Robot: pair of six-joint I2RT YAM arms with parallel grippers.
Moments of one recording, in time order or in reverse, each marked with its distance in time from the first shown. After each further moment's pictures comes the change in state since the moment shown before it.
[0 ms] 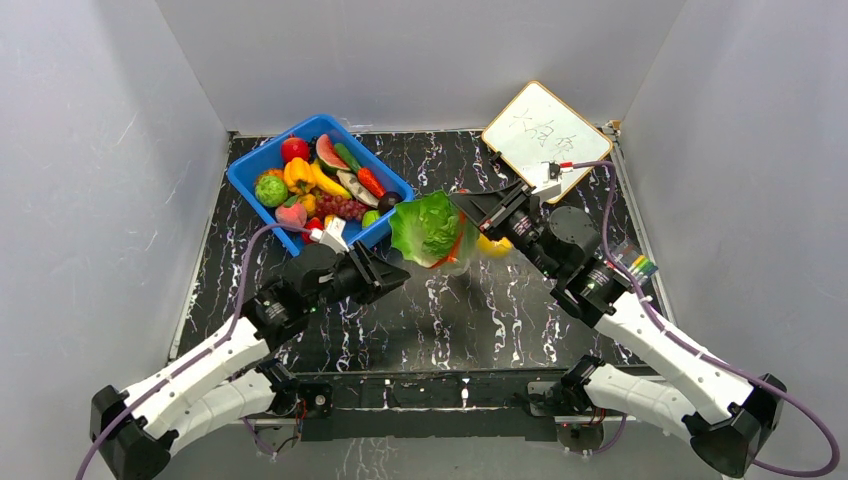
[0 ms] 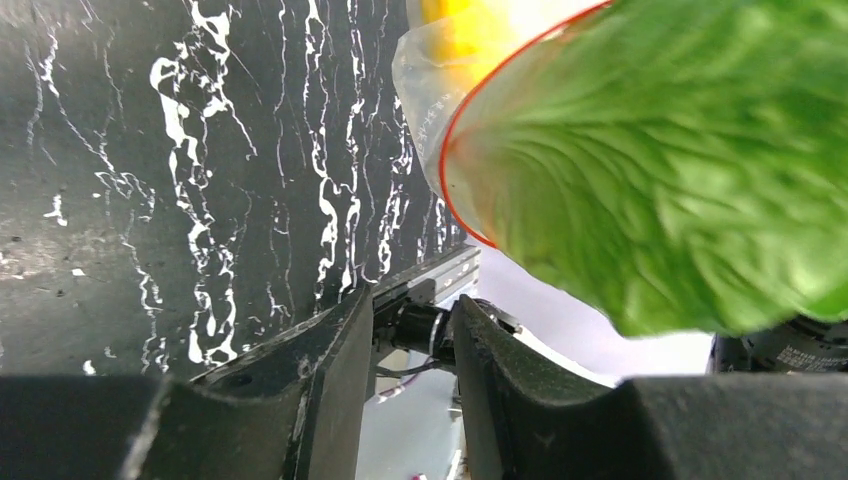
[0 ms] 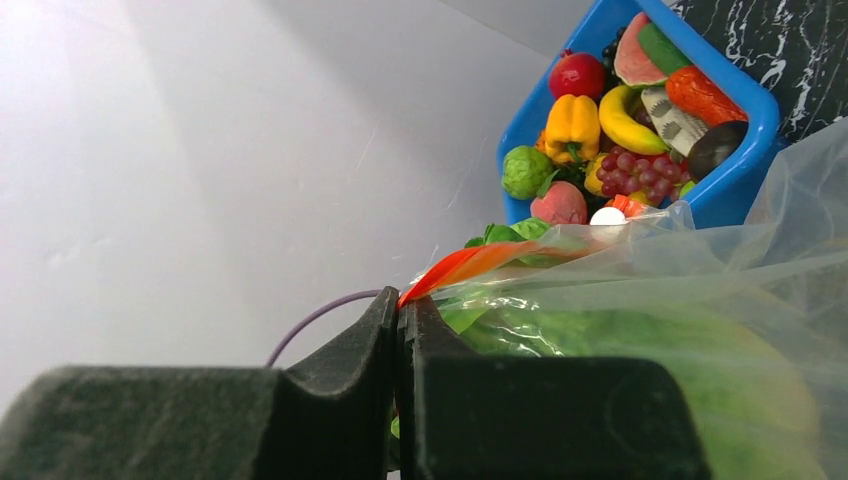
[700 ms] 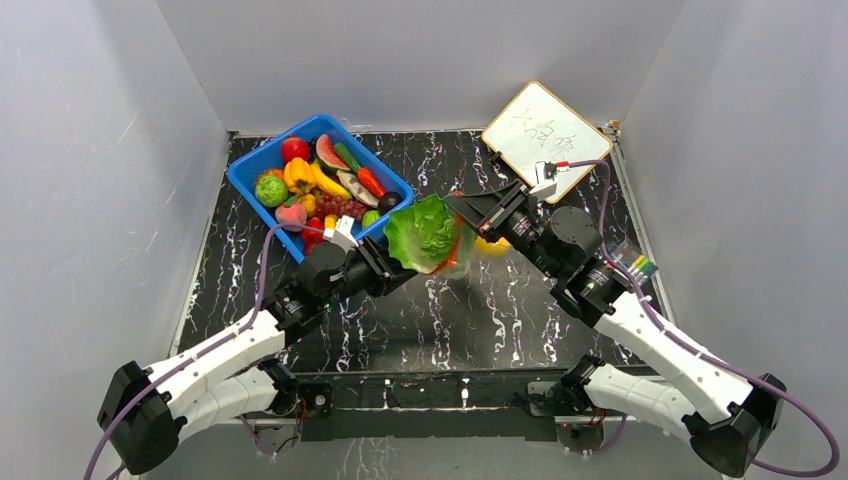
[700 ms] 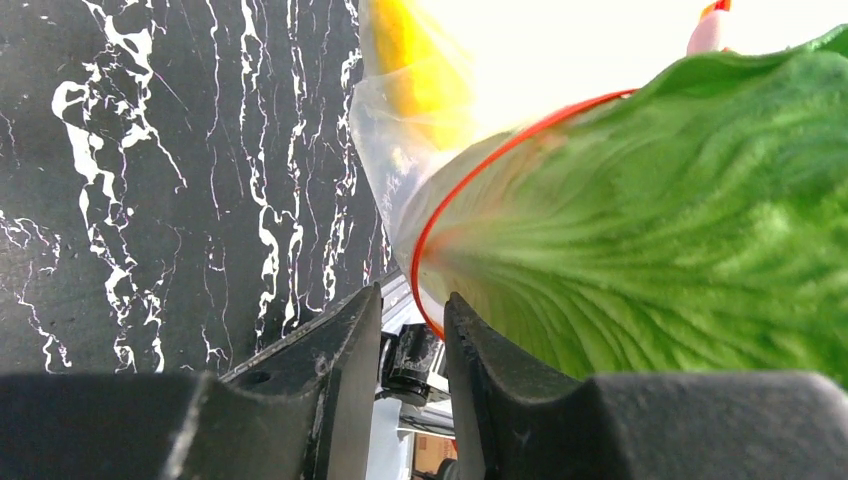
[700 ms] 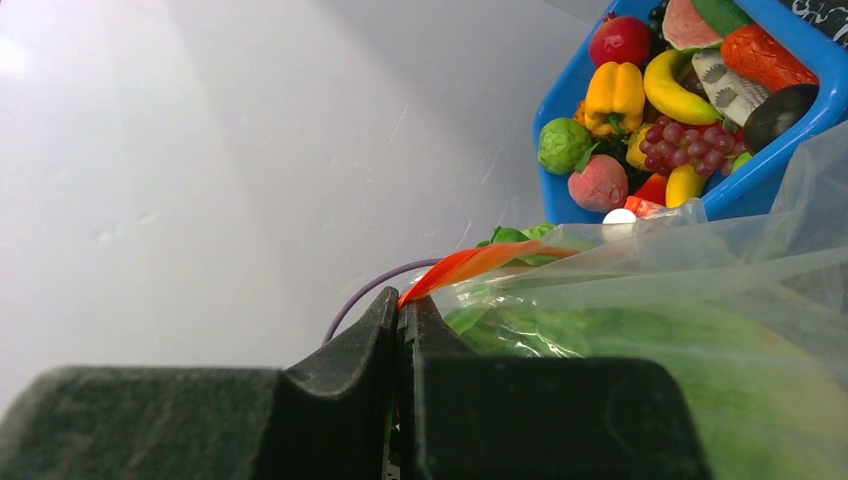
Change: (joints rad) left arm 0.002 0.122 -0.111 0.352 0.024 -0.142; right arm 0.000 -0.003 0.000 0.023 -0.070 0.058
